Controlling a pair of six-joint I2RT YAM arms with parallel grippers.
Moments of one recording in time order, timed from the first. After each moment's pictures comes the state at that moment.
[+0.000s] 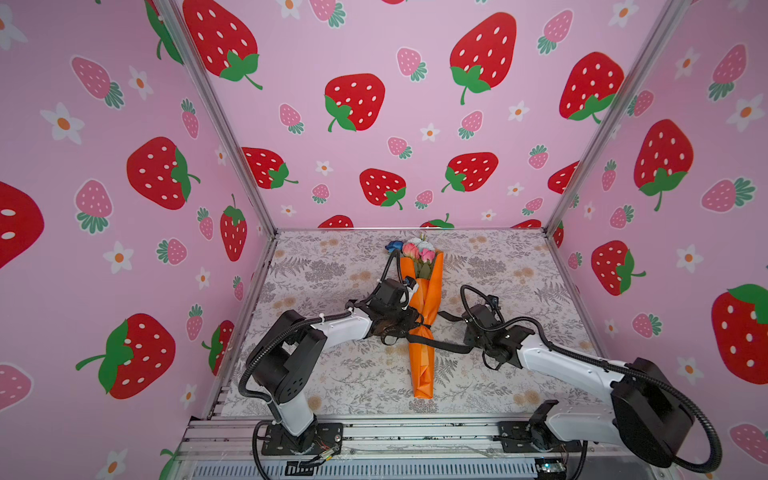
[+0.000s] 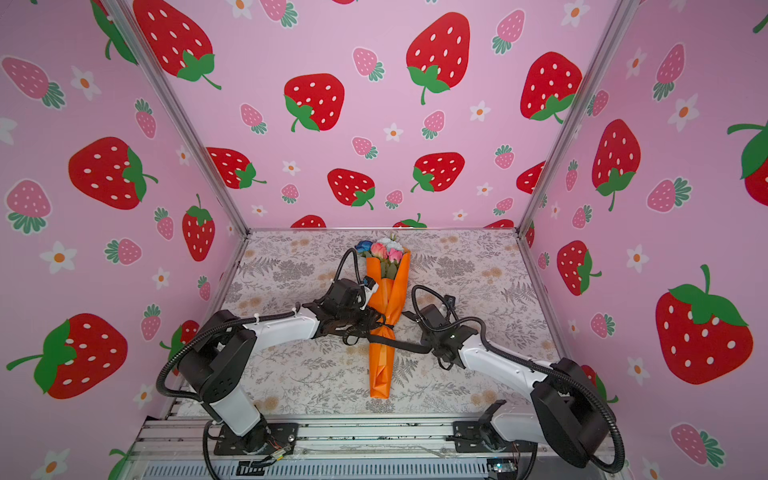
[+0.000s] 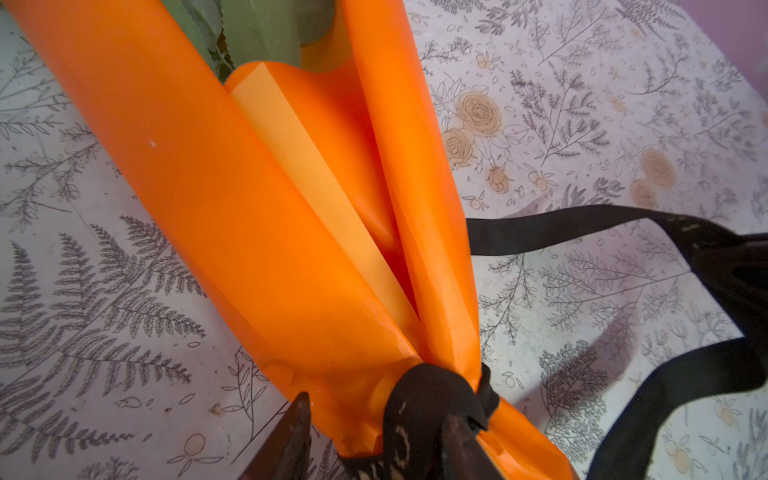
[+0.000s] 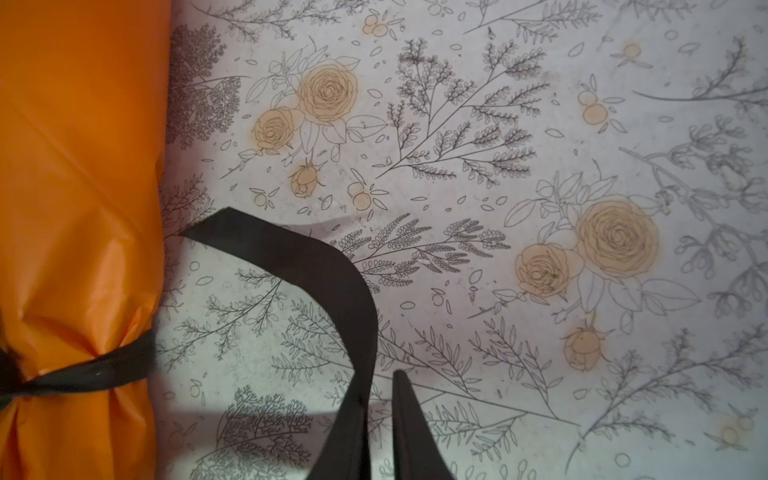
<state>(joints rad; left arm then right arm) -0.65 1.72 0.93 0.01 0.15 -0.15 0.78 1.28 0.63 -0.39 0.41 0.81</state>
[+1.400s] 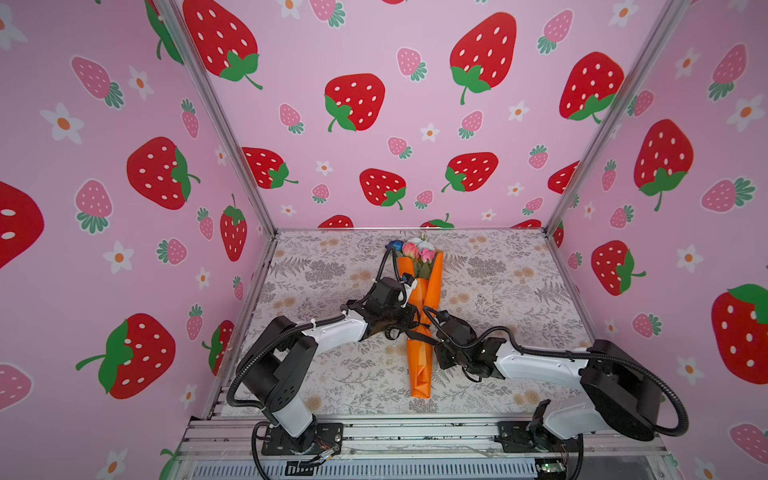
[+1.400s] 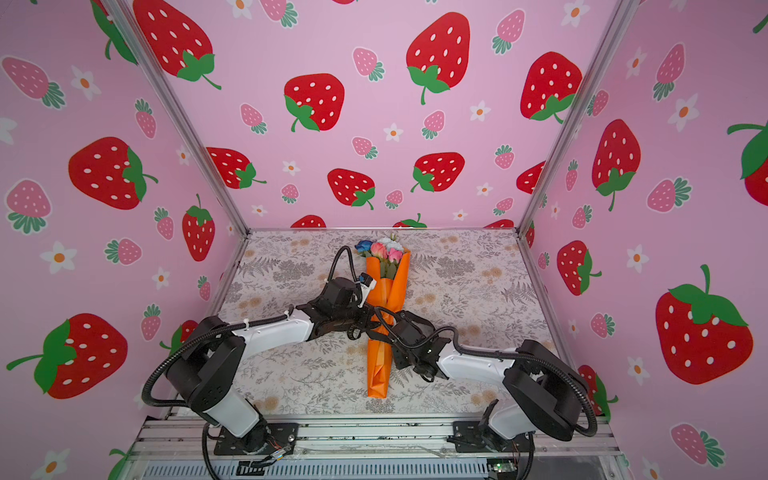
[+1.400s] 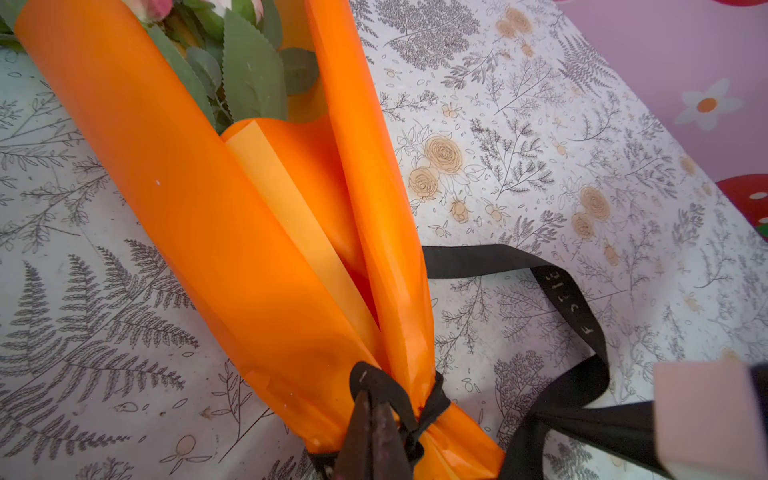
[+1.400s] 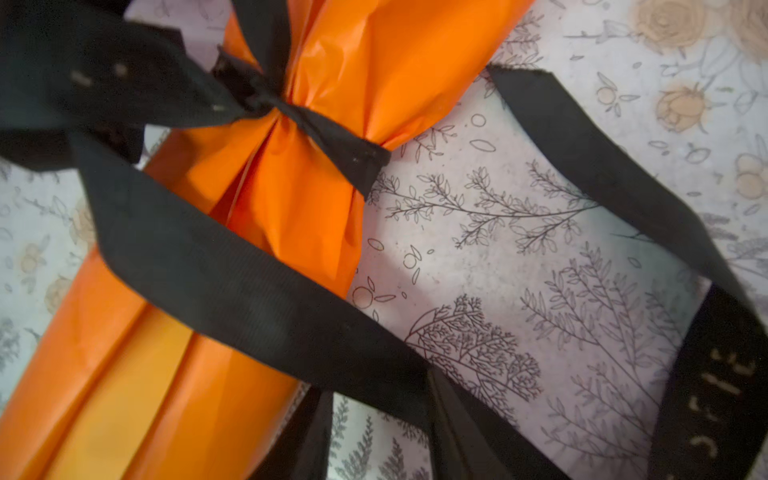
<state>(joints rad) -0.65 1.66 0.90 0.04 0.19 -0.19 1.02 1.44 0.63 -0.16 0.23 0.48</state>
